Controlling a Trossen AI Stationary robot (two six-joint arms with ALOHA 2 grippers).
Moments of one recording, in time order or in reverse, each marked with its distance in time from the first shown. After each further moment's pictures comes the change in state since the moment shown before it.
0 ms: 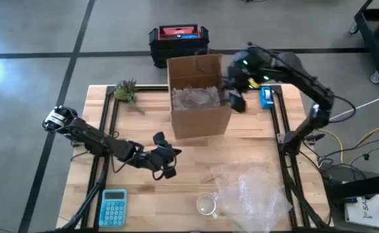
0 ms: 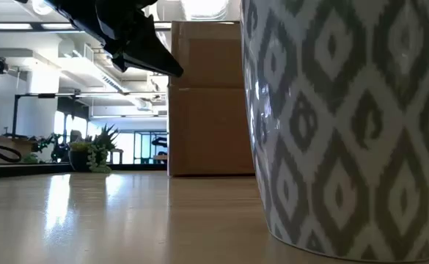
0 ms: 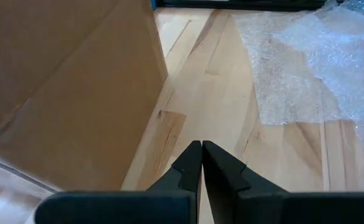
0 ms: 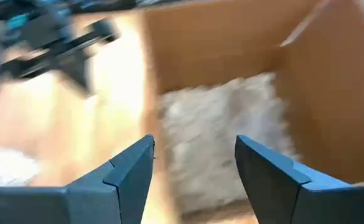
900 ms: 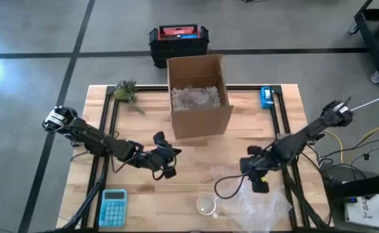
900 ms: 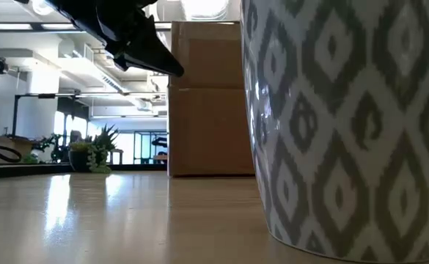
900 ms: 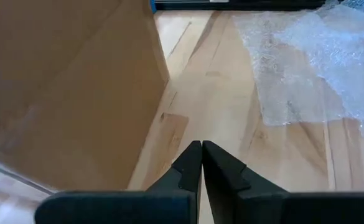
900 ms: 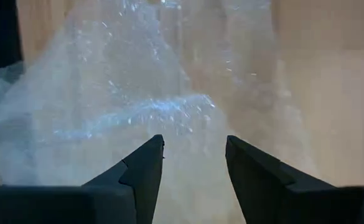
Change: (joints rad) left arm 0.009 0.000 0.000 0.012 -0.006 0.040; right arm 0.862 -0.234 -1.132 0.497 0.251 0.759
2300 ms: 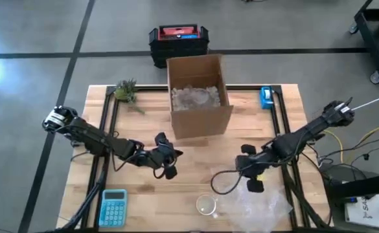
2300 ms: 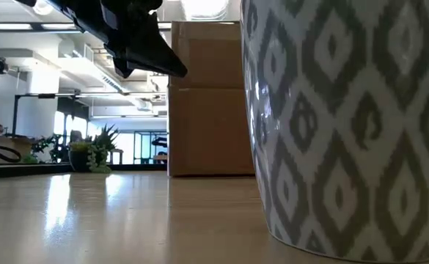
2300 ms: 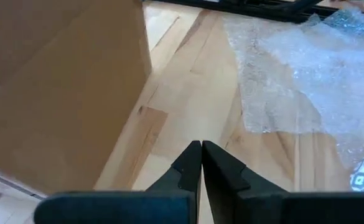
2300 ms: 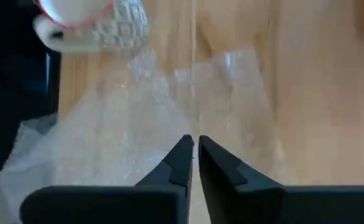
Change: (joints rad) left arm 0.013 0.000 0.000 0.013 0.108 -0.125; right arm -0.032 -0.045 0.018 0.081 0.000 0.019
